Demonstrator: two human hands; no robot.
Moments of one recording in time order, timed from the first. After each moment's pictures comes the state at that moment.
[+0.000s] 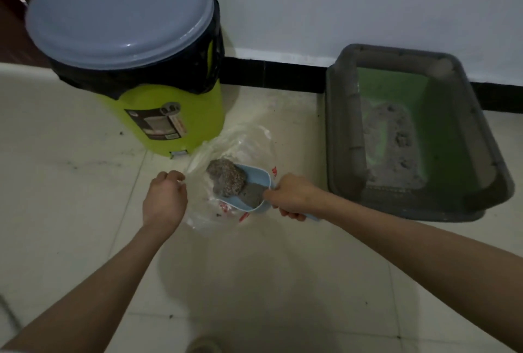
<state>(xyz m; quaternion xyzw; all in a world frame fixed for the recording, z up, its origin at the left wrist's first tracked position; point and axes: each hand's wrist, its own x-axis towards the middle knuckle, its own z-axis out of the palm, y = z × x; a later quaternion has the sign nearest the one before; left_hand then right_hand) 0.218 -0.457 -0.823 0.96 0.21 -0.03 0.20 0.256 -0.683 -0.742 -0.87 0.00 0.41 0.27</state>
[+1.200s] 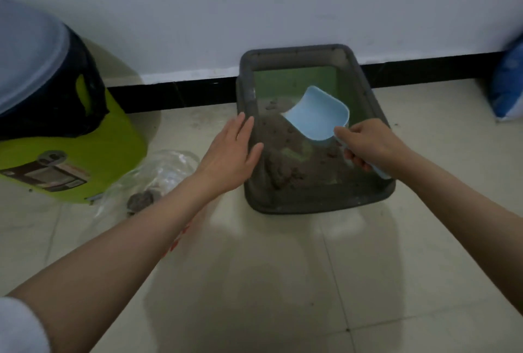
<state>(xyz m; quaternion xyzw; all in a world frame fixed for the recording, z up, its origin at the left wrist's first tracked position) 0.318 -0.700 -0.742 0.96 -0.17 -0.07 0.20 0.289 -0.928 -0.682 -0.90 0.20 0.14 0.37</state>
